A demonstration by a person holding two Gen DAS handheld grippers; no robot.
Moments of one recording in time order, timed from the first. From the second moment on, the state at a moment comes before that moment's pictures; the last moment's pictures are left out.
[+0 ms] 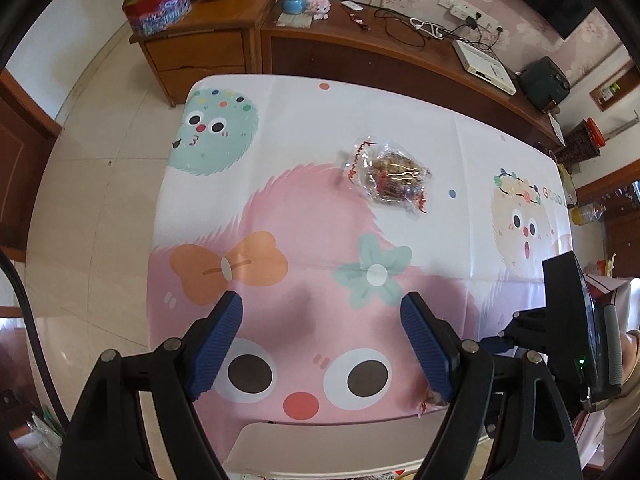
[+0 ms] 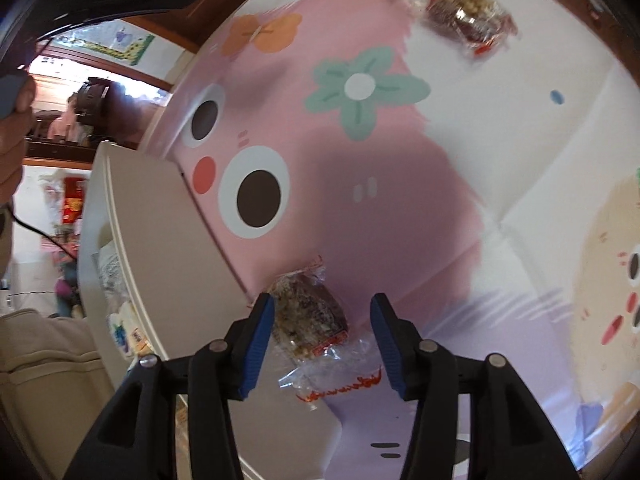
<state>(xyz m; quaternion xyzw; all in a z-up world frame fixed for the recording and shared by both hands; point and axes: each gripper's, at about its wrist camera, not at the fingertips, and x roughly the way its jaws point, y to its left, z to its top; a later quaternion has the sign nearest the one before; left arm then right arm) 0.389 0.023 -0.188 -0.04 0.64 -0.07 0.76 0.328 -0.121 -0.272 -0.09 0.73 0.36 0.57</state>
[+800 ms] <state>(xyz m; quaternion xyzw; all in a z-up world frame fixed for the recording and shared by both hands) 0.415 0.008 -0.216 -0.04 0.66 -0.06 0.75 0.314 -0.103 -0.278 -0.13 0.72 0.39 0.55</state>
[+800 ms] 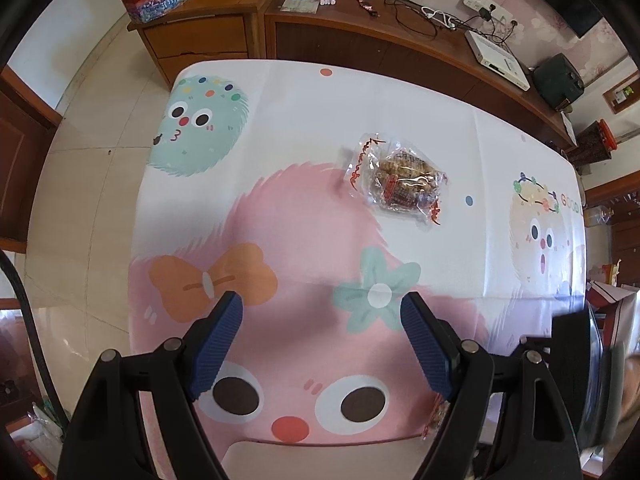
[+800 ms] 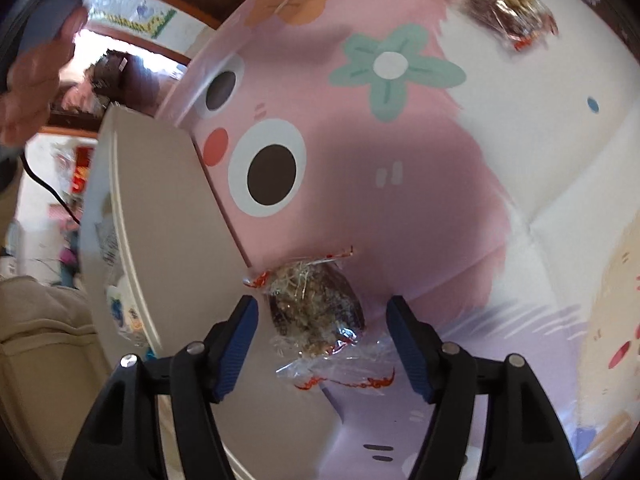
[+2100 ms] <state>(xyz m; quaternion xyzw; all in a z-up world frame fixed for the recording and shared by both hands) 0.519 -0.112 -0.300 -0.10 0.73 0.04 0.68 0.313 -0.193 -0.251 -0.02 0.69 0.18 0.70</state>
